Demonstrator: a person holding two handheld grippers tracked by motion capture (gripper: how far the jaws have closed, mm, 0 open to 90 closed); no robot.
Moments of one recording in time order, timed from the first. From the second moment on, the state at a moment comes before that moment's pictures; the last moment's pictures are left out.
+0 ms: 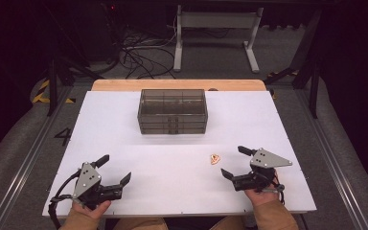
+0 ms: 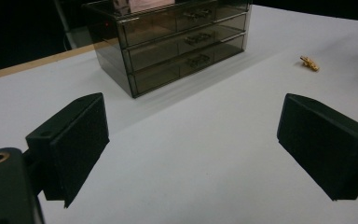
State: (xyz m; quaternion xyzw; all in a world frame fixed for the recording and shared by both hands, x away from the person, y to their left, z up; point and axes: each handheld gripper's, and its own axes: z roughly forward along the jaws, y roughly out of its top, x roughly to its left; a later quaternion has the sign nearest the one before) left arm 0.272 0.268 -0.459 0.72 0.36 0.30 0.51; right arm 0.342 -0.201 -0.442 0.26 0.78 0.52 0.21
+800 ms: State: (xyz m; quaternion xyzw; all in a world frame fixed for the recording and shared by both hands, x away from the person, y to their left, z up) left arm 0.272 0.269 -0.459 0.73 0.36 0.30 0.50; right arm 0.361 -0.154 -0.428 0.22 0.80 0.52 0.20
